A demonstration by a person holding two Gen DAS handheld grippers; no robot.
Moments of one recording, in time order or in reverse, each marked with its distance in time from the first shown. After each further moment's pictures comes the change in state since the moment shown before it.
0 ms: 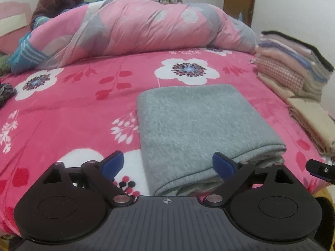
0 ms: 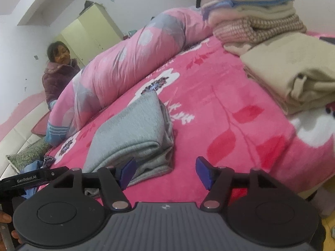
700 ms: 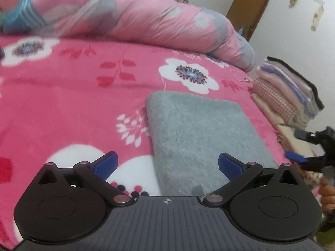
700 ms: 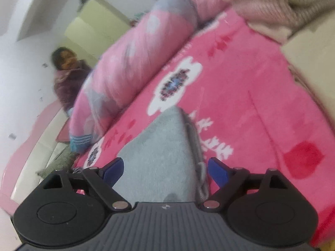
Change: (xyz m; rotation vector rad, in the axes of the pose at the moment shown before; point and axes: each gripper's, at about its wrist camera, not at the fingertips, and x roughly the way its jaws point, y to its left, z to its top) left arm 0.039 0.082 0.014 -0.221 0.066 -0.210; right arm 0.094 -0.015 0.099 0.170 0.187 0.161
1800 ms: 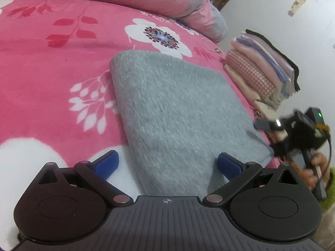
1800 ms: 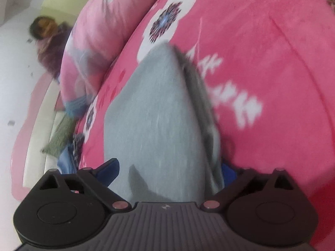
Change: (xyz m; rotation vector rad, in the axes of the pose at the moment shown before) left arm 0.074 0.019 -0.001 0.032 0.174 -0.257; right arm 0.076 -0.017 -0.002 0.097 0.335 0.046
